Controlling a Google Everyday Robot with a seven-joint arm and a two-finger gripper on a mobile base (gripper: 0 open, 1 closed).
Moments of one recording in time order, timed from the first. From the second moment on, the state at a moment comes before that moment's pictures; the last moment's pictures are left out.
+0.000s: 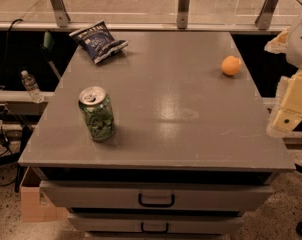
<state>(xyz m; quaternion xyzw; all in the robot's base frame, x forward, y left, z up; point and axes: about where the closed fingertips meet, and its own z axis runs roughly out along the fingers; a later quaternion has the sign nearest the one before) 0.438 -0.217 0.976 -0.60 0.78 -0.03 0.16</state>
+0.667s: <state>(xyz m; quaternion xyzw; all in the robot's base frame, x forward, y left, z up) 0.443 -0.221 0.977 -0.60 0.78 -0.03 0.17</state>
